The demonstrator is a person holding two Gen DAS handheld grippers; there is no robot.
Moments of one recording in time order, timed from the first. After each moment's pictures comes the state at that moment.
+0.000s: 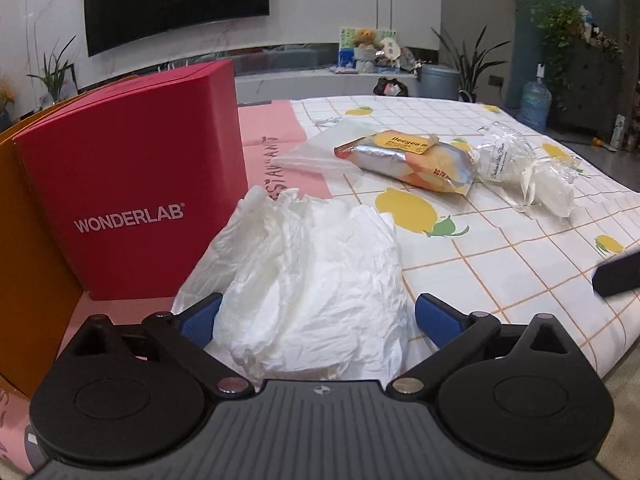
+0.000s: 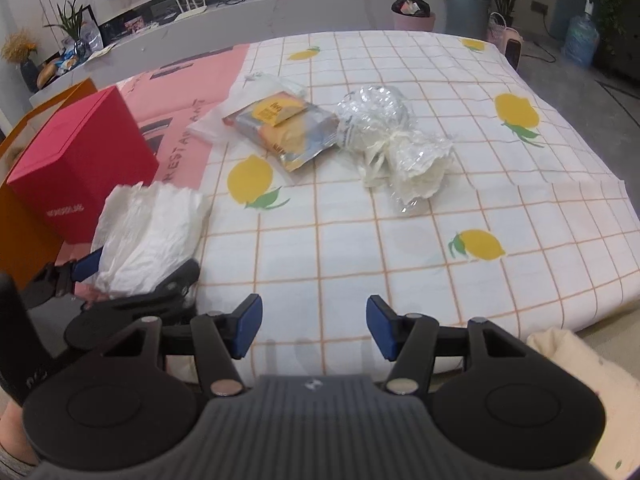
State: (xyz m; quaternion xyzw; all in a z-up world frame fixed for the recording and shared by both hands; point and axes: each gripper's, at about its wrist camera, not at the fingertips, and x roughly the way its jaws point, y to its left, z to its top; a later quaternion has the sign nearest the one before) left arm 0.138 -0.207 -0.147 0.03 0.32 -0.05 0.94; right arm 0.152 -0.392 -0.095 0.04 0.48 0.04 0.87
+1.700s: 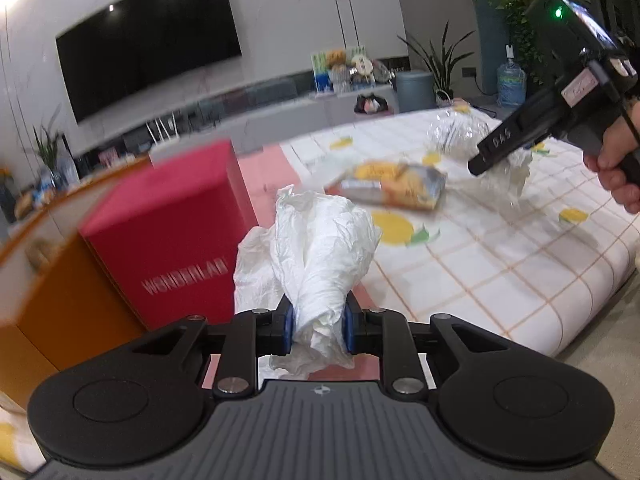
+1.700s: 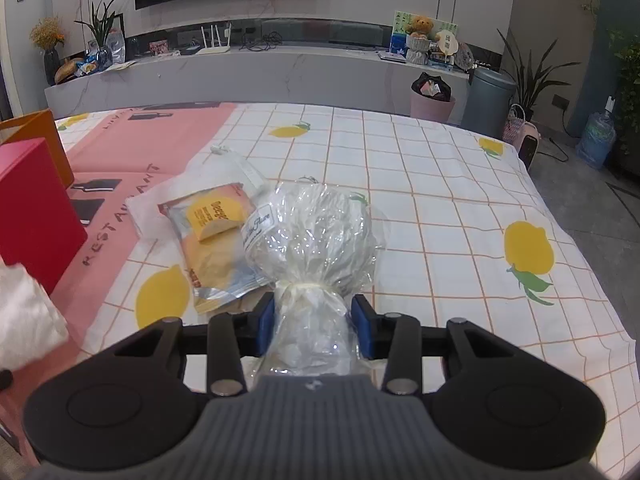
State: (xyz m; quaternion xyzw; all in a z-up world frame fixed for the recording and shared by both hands) left arm 0.093 -0.216 -0.096 0.13 0.28 -0.06 0.95; right arm 0.254 -0.423 -0.110 -0.05 0.39 0.07 0.92
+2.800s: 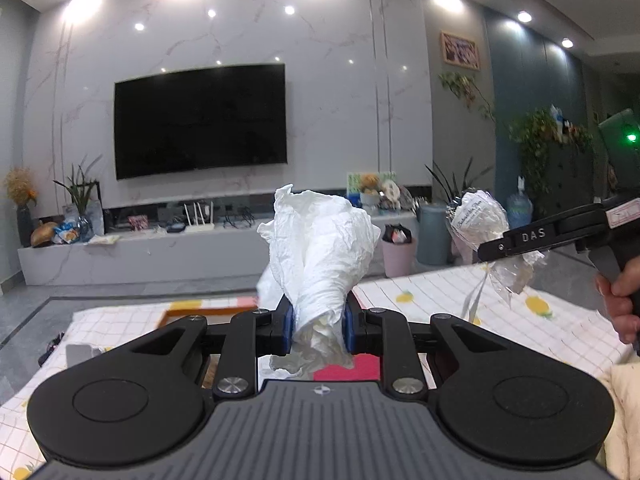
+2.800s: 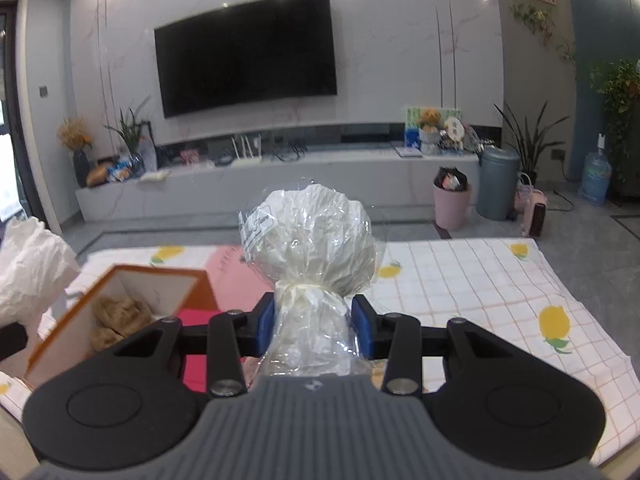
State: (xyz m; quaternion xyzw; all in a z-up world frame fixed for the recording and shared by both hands) left arm 0.058 -0.058 0.053 0.03 0.13 -0.07 0.99; right arm 0.158 -0.277 0.063 0.03 0.25 0.08 0.96
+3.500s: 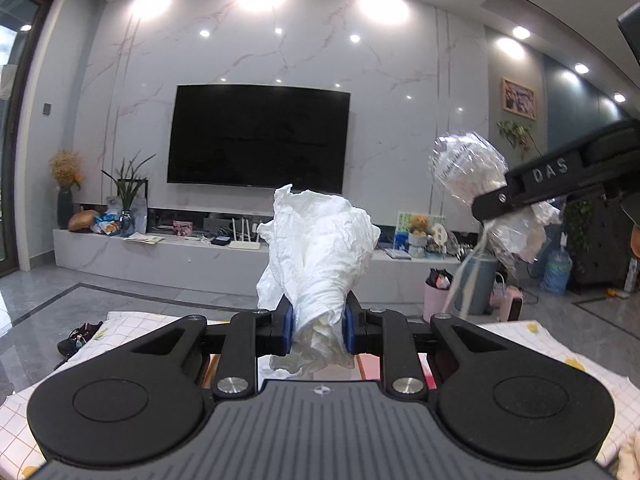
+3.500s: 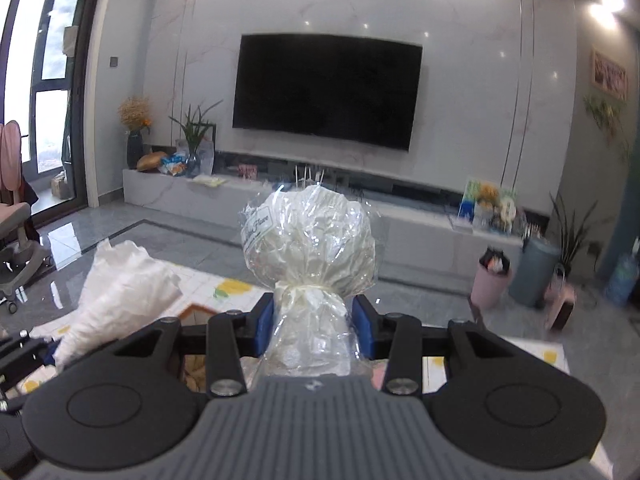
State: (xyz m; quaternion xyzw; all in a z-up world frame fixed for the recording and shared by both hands) left arm 0.066 -0.002 0.069 -0.04 0.09 0.00 1.00; right arm 0.153 -0.143 0.161 -0.08 0.19 0.15 0.97
